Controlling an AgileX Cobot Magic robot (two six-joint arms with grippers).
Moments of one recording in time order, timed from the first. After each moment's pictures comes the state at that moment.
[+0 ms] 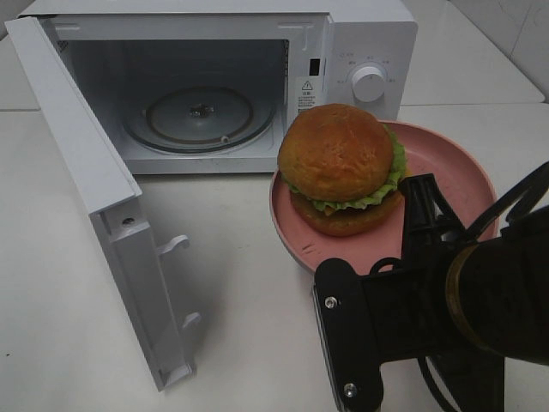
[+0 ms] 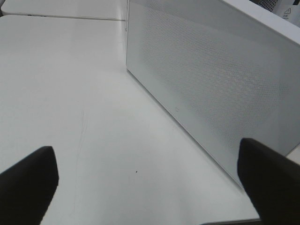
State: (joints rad) left arm 0.01 0.00 -0.50 -0.14 1.05 0.07; right arm 1.18 1.35 -0.63 -0.79 0.79 -0.01
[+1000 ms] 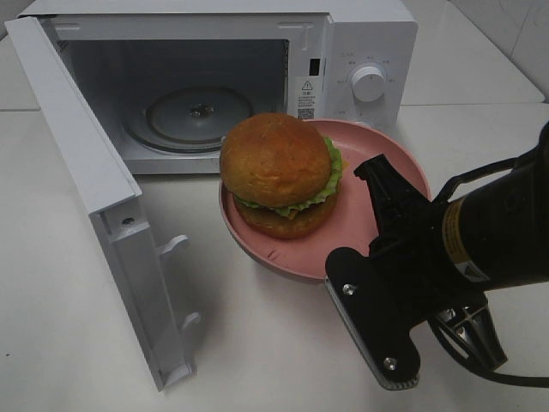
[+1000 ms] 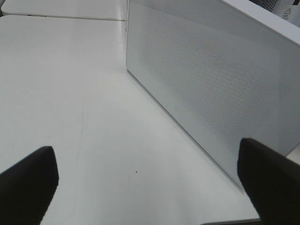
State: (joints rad) left arm 0.01 0.00 -0.50 -0.14 1.05 0.07; right arm 0.88 1.35 -0.63 -0.60 0.43 -0.73
